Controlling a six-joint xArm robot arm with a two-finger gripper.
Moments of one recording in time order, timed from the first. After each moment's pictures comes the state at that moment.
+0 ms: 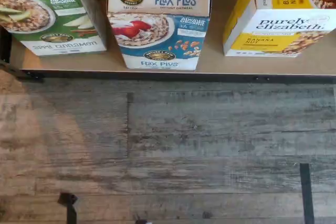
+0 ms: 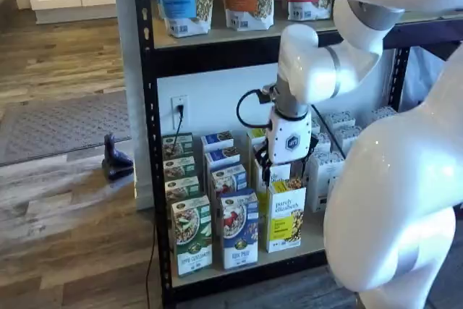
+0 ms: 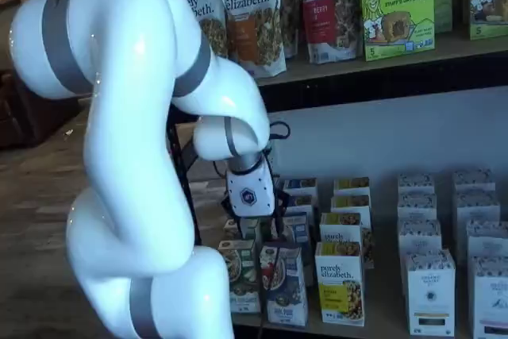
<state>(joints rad) 0.06 -0.26 -0.43 -0.05 0.57 0.11</state>
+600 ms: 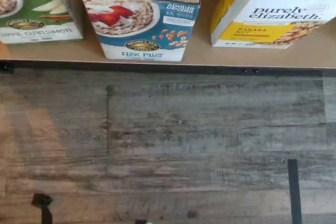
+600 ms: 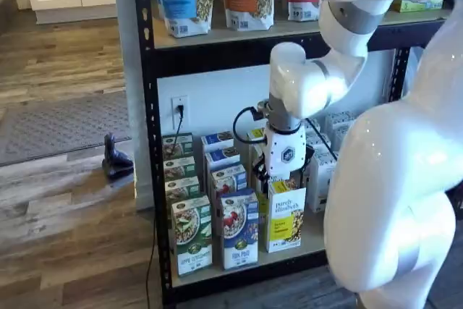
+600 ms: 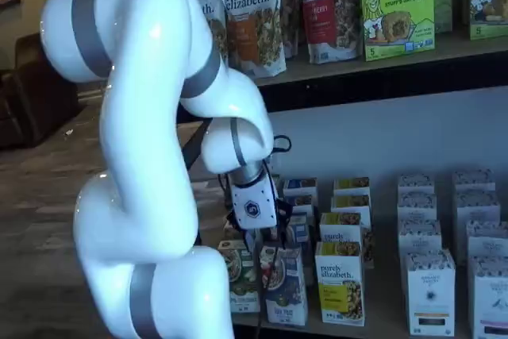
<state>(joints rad) 0.06 -0.09 -0.49 -0.18 0.50 0.23</state>
